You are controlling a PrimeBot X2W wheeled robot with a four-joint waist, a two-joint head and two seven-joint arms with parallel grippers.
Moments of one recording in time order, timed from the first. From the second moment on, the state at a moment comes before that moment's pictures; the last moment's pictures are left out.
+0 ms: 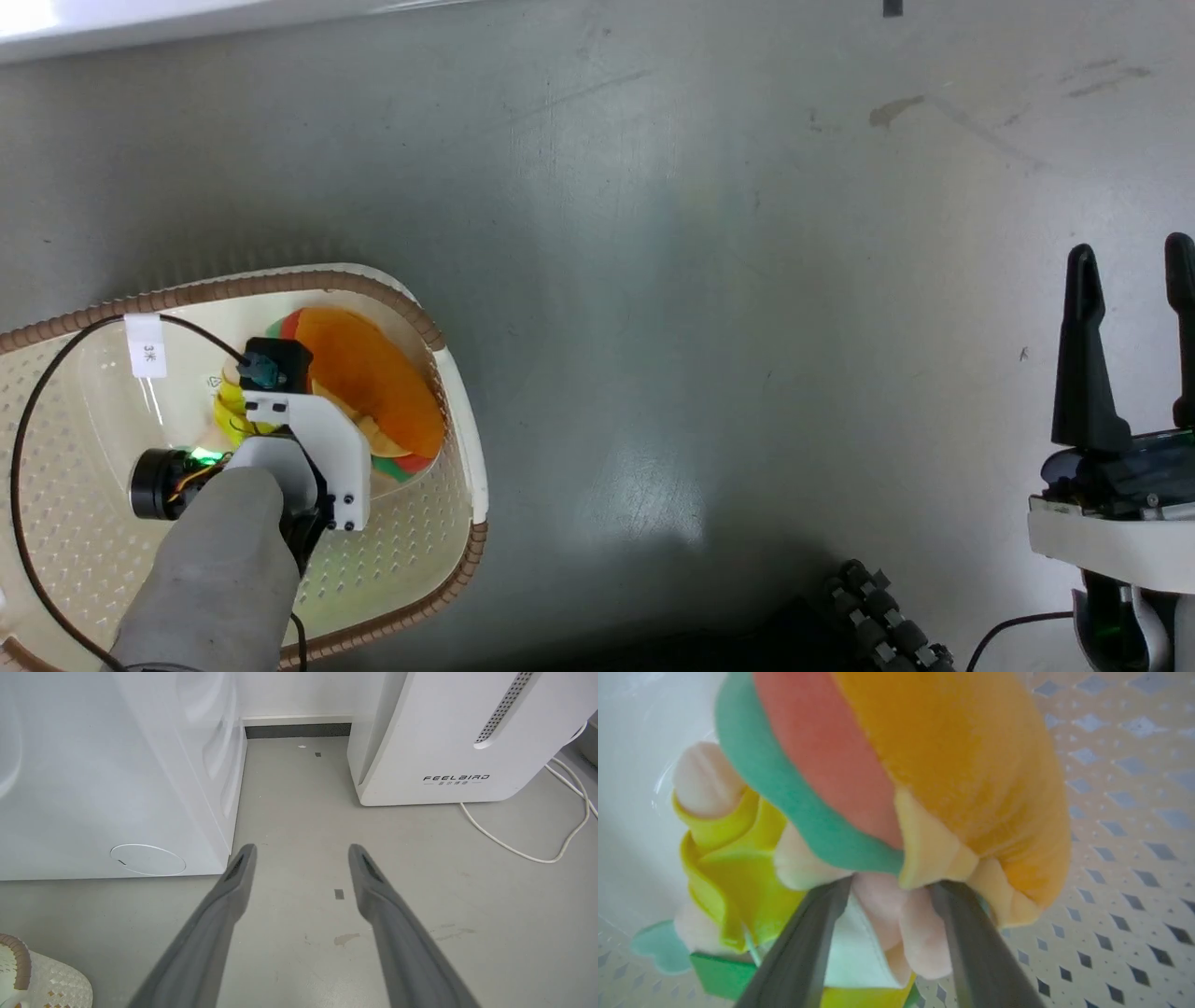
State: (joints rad) left arm -0.80 0.22 -0.34 1.27 -0.34 -0.07 0.04; right arm -0.15 -0.05 -0.11 -0.24 0.20 0.13 -0.25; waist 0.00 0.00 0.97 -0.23
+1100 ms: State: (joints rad) left arm -0.57 0.17 -0.38 1.29 -0.42 -0.13 -0.13; right arm -0.16 -0.05 -0.15 -0.16 0.19 0.13 -0.26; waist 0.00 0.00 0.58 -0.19
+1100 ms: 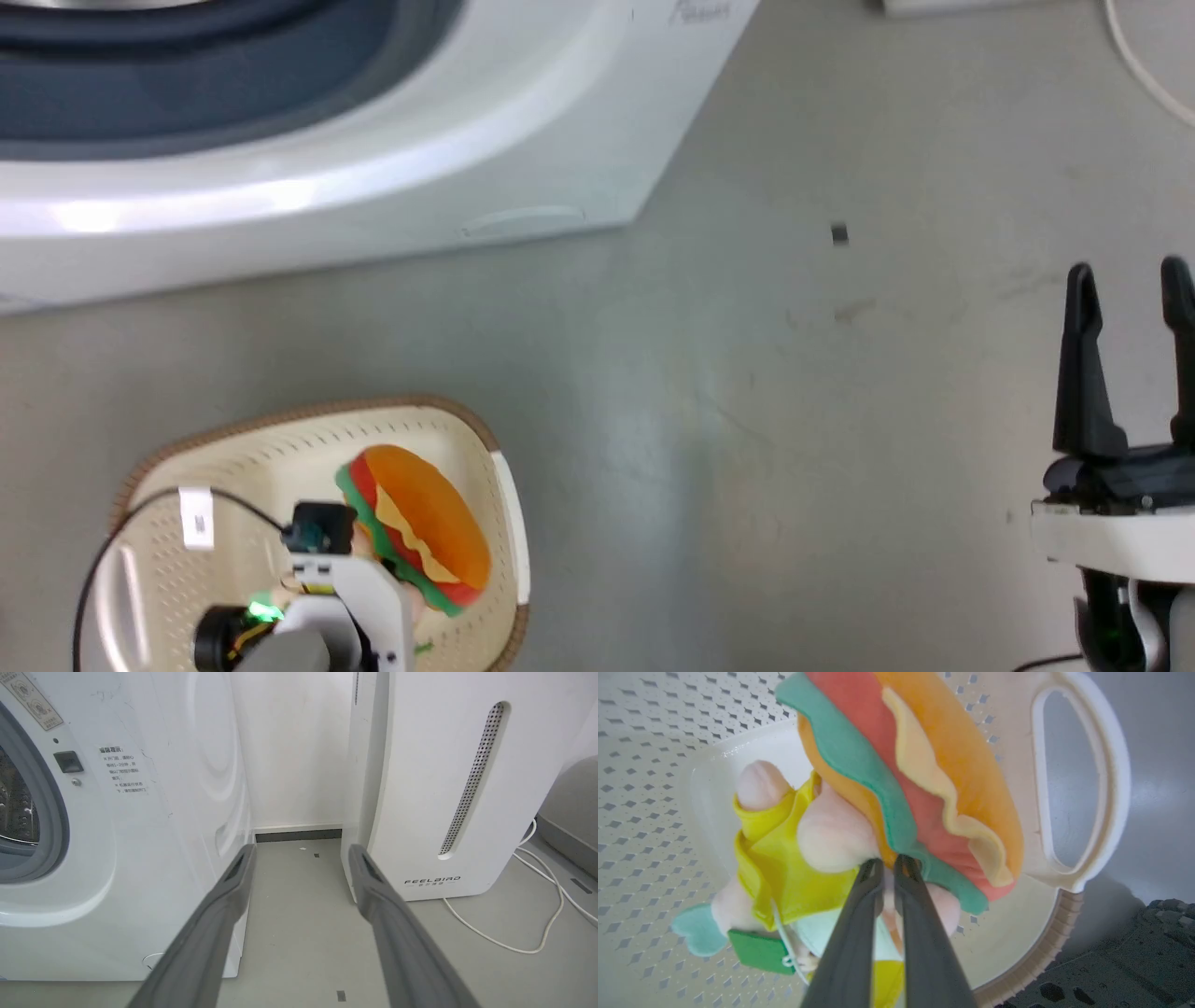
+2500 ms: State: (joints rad) left arm -0.56 0.50 -0.17 0.17 -0.37 -0.02 -0.02; right arm -0.06 -0.05 -0.17 -0.12 0.25 0.13 -0.26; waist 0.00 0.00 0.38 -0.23
